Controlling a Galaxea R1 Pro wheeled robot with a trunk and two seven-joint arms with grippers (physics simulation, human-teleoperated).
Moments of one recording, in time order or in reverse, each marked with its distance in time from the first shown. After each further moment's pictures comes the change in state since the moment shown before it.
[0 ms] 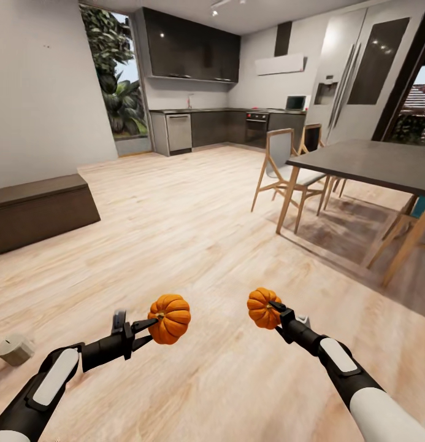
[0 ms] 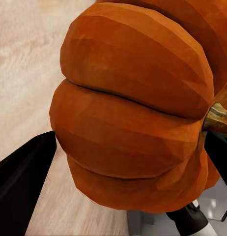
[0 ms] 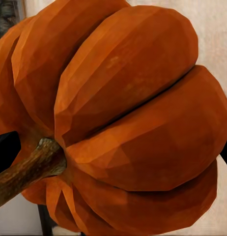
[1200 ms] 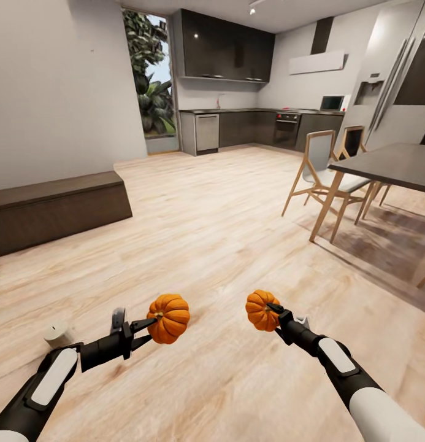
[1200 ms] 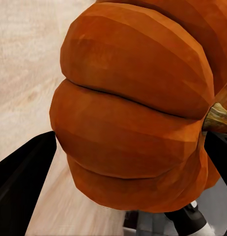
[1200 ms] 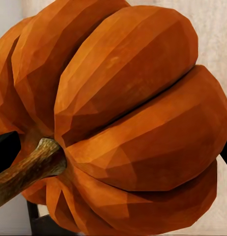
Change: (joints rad) left arm 0.000 0.006 -0.001 0.000 0.011 0.003 0.000; right arm 0.000 0.000 0.017 0.000 0.039 0.001 -0.003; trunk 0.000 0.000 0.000
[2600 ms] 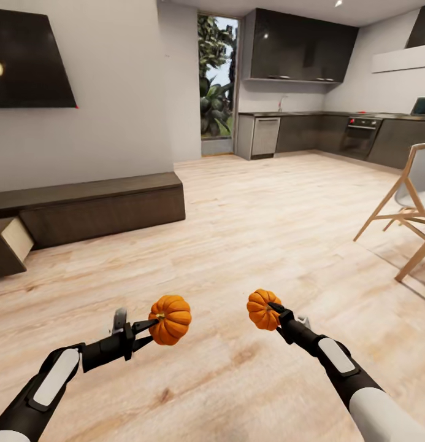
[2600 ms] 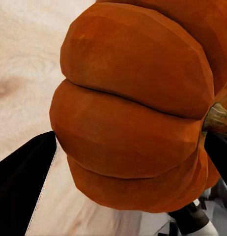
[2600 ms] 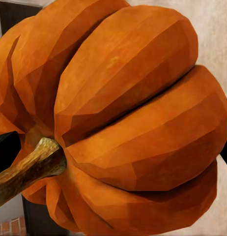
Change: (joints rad) left arm 0.000 -0.005 -0.008 0.001 -0.010 -0.002 0.000; right arm 0.000 0.000 0.005 0.000 0.006 -0.036 0.002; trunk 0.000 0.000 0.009
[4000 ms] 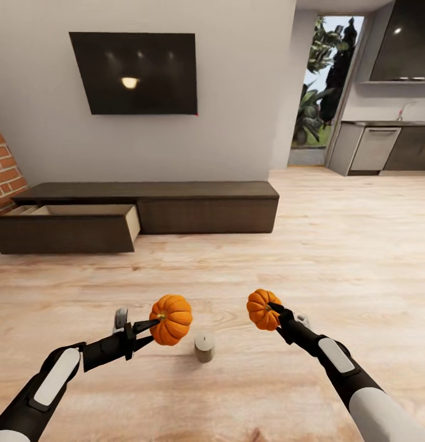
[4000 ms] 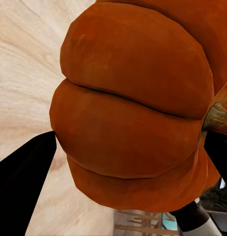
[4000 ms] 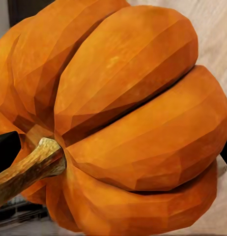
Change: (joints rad) left arm 0.000 0.002 -0.012 -0.009 0.002 0.000 -0.002; right arm 0.000 0.001 0.000 0.000 0.000 0.000 -0.001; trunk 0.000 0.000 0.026
